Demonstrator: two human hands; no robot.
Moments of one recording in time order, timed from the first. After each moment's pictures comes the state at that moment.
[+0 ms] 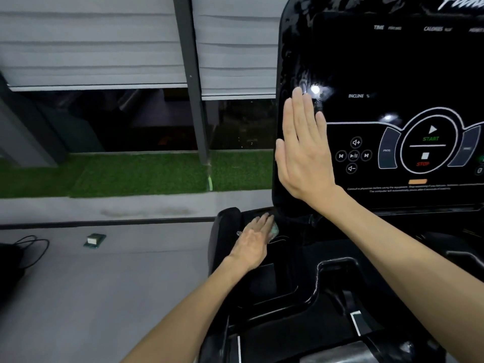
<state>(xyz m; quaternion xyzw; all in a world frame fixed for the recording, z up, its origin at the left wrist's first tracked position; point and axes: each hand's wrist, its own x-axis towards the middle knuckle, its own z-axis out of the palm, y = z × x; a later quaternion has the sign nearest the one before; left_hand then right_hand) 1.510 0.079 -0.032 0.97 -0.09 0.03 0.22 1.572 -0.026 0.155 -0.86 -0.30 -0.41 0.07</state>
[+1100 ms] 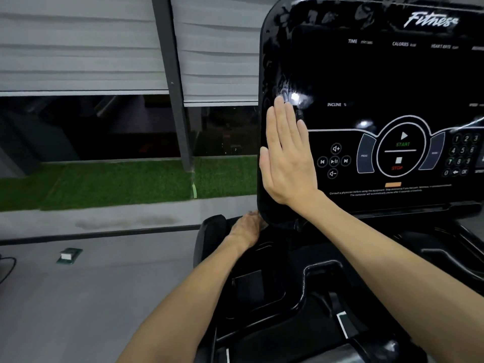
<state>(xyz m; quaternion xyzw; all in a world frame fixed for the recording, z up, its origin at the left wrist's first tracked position) 1.571 0.072 -0.020 0.97 -0.05 -0.09 0.20 1.575 -0.027 0.152 -0.85 -0.29 -0.43 0.06</state>
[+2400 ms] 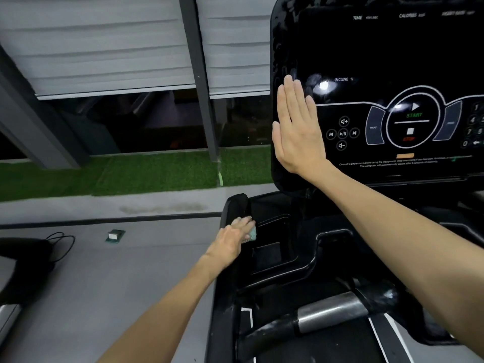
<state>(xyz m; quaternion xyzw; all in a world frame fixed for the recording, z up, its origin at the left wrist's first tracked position) 1.437 0.127 -0.024 0.98 -0.05 -0.03 0.20 1.571 -0.030 0.153 -0.86 -0.30 -0.41 0.07</state>
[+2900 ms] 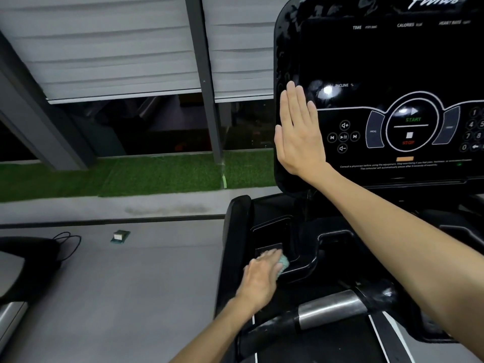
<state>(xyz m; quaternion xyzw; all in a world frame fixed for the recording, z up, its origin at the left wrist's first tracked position) 1.372 0.044 -0.024 0.94 0.01 -0.02 0.35 1.569 -0.028 0.153 -0.86 -0.29 -0.41 0.07</state>
